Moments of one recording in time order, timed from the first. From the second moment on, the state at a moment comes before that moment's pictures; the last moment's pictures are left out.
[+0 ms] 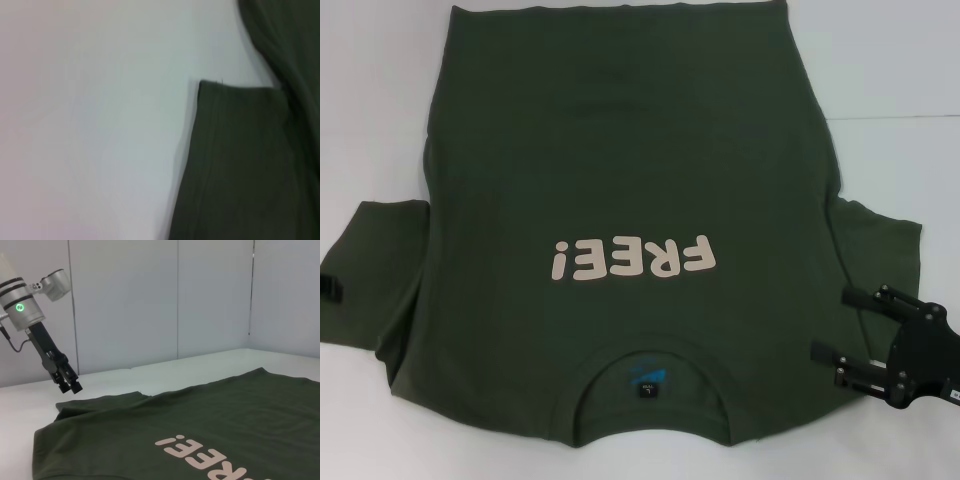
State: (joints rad) left arm -0.67 -1.92 0.58 0.83 2.85 1.33 -2.53; right arm 0.33 2.09 -0.42 -0.47 -1.98 -1.58 0.80
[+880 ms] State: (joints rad) left arm -0.67 -1.93 0.60 0.80 2.86 1.28 -2.51; right arm 0.33 2.09 -0.42 -0.47 -1.98 -1.58 0.82
